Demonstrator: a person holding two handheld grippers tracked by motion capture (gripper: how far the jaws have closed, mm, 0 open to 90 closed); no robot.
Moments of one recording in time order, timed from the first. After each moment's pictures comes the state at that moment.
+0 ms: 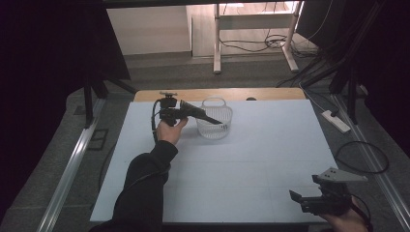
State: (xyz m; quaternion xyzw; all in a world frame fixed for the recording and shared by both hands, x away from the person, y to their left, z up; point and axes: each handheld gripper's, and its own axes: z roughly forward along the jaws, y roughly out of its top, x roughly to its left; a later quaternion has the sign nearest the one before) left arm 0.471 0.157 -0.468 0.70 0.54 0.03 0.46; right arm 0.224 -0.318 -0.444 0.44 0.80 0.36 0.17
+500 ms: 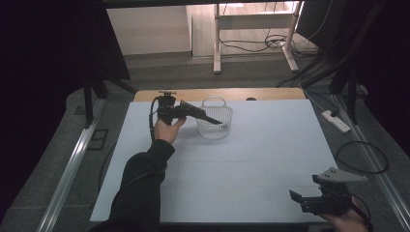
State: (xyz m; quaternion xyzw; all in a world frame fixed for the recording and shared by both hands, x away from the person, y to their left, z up) left arm 0.470 0.162 -0.460 0.72 0.53 0.06 0.45; right arm 0.224 -0.318 -0.444 0.44 0.80 0.36 0.17
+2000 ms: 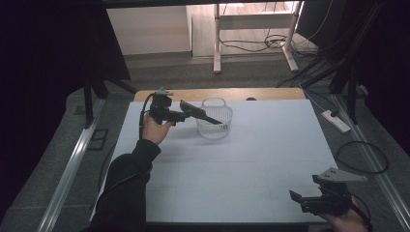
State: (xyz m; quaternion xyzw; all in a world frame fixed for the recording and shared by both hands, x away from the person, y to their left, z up) left arm 0.450 0.177 -0.437 0.78 0.44 0.15 0.41; right arm 0.224 -0.317 -0.444 0.44 0.80 0.36 0.17
